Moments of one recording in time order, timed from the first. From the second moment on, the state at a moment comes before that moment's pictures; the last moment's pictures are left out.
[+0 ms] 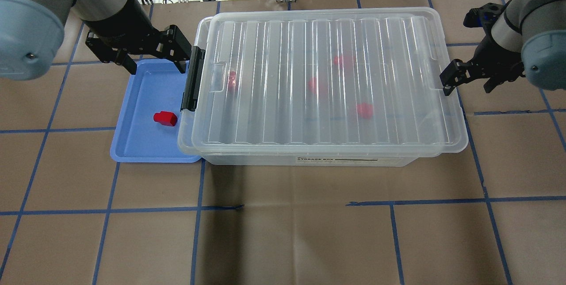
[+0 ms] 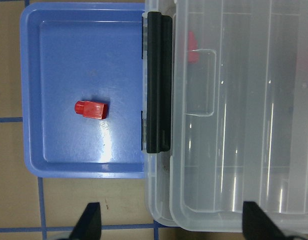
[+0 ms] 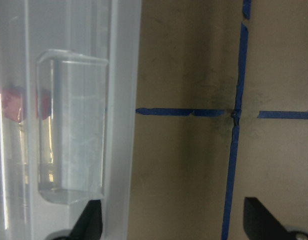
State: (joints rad) left arm -1.60 -1.57 -1.57 -1.51 1.57 0.00; right arm 1.25 -1.46 1.82 -1.92 -1.57 -0.35
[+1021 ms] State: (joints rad) left arm -1.57 -1.57 -1.58 -1.51 1.57 0.41; right arm 1.10 -1.44 1.79 -1.93 -1.62 -0.57
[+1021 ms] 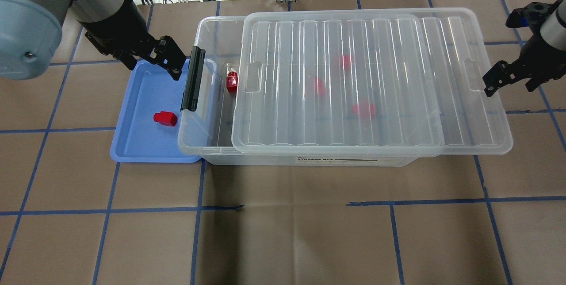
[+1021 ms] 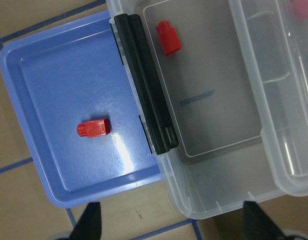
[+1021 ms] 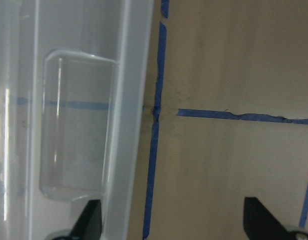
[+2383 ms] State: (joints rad) left arm -1.43 -1.71 -1.65 -1.38 1.57 1.67; right arm 0.99 -1.36 1.67 -1.93 -1.67 -0.72
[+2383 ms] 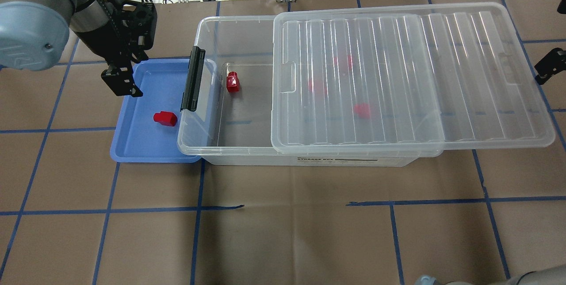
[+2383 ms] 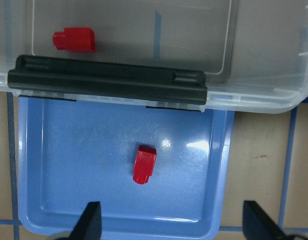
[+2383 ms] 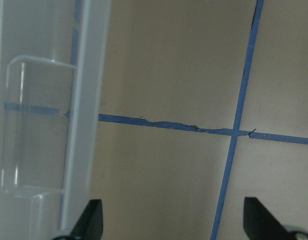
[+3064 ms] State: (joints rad) left arm -1.37 -1.85 -1.78 -1.09 1.54 1.76; right arm 1.06 -1.40 1.45 -1.64 -1.67 -0.52
